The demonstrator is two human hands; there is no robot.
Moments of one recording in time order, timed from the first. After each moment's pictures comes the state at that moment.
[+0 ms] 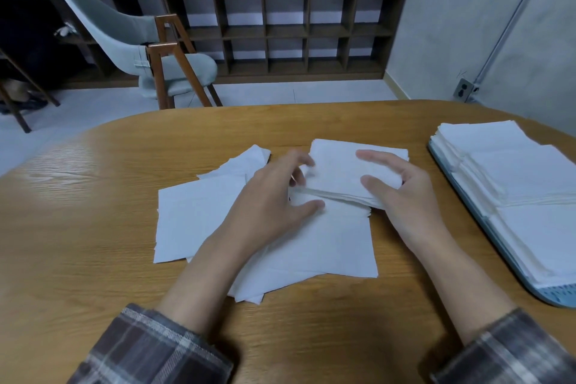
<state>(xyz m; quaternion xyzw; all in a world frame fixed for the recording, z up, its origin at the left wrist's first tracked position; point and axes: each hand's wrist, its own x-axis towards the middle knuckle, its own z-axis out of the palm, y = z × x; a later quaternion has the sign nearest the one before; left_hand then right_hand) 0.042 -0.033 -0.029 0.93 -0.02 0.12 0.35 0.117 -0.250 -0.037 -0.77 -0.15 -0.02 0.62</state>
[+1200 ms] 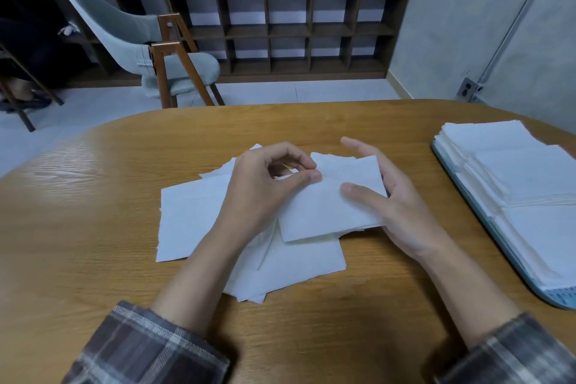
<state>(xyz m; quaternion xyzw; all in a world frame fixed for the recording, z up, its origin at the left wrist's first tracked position) 0.044 -0.030 -0.017 0.81 0.00 0.20 0.56 0.102 -0.242 -0.028 -0.66 -0.25 0.14 0.69</state>
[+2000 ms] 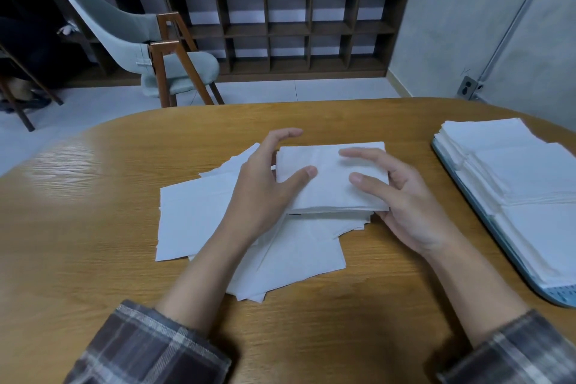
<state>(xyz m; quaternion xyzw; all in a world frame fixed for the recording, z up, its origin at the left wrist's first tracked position) 0.045 -0.030 -0.024 0.82 0.02 0.19 0.54 0.106 -0.248 -0.024 -0.63 -0.25 0.16 0.72</state>
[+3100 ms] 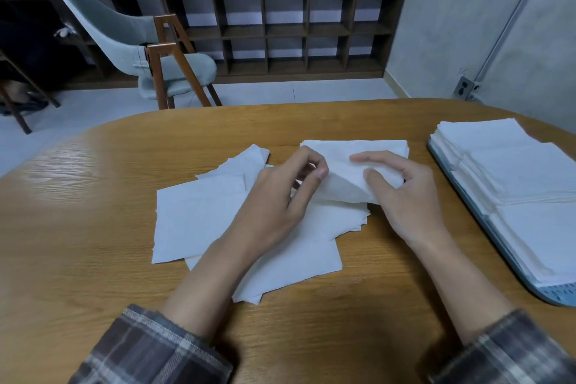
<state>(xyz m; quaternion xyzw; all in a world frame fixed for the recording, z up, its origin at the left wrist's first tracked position) 0.039 -0.049 -0.026 0.86 -0.12 0.20 0.46 0.114 -0.250 -0.036 -0.77 -0.21 -0.07 0.60</state>
